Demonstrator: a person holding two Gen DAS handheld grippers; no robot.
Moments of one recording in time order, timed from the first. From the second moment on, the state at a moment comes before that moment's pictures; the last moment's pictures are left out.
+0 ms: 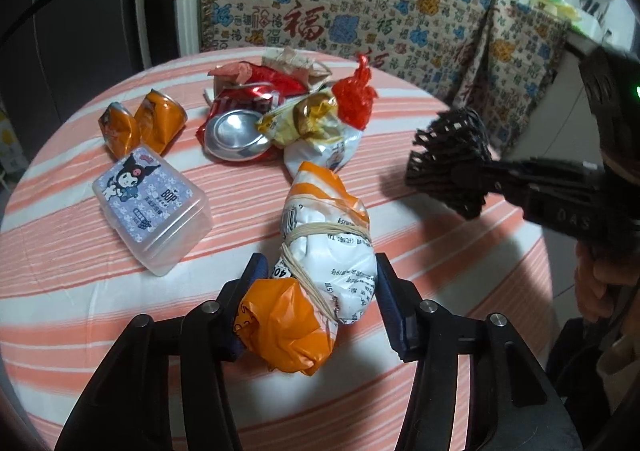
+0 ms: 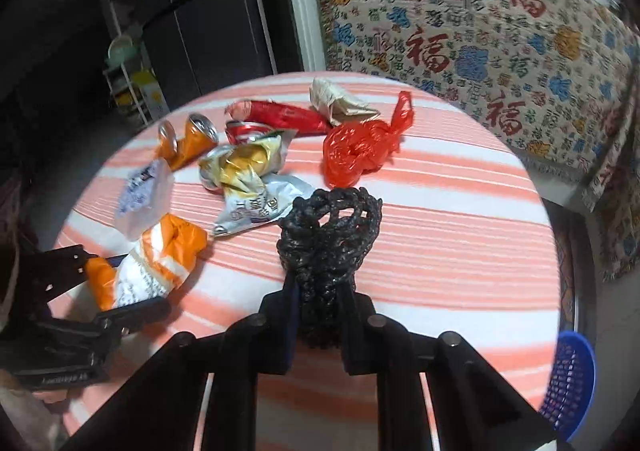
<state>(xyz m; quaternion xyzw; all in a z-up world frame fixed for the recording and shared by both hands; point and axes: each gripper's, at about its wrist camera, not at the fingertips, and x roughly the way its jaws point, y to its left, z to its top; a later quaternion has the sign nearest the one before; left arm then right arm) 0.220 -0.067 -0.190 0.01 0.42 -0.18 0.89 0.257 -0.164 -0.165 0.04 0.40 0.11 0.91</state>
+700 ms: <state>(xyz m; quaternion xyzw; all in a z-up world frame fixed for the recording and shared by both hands) 0.191 -0.197 -0.143 0.04 0.40 -0.29 0.87 0.154 -0.280 -0.136 0.09 0.38 0.02 0.92</state>
